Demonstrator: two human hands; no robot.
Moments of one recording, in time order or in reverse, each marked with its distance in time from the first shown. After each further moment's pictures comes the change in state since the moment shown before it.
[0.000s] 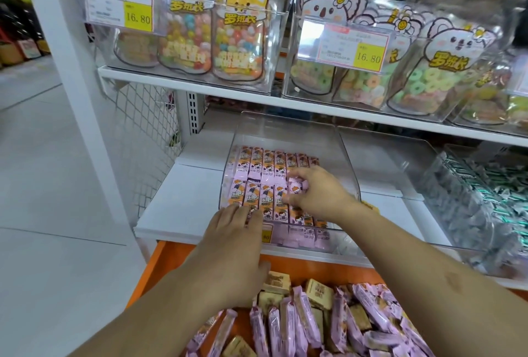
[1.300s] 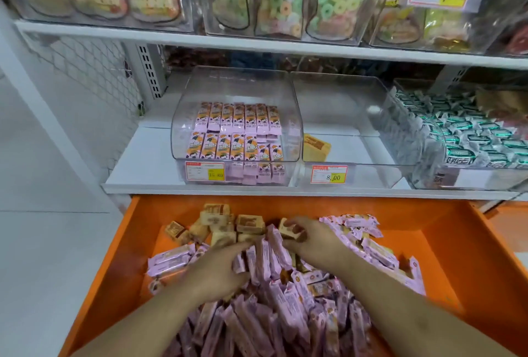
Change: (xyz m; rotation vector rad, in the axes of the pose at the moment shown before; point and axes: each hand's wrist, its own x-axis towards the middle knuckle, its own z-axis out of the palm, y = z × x) left_hand -0.017 0.011 0.165 -0.323 -0.284 -0.046; right_hand -0.167 0.130 0.098 0.201 -0.136 0.140
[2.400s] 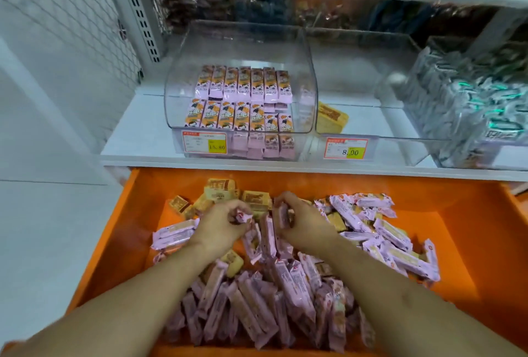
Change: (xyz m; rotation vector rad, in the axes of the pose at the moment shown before) left_hand 0.052 -0.020 0.020 -0.469 0.319 -0.071; right_hand 0.027 0.007 0.048 0.078 -0.046 -0.031
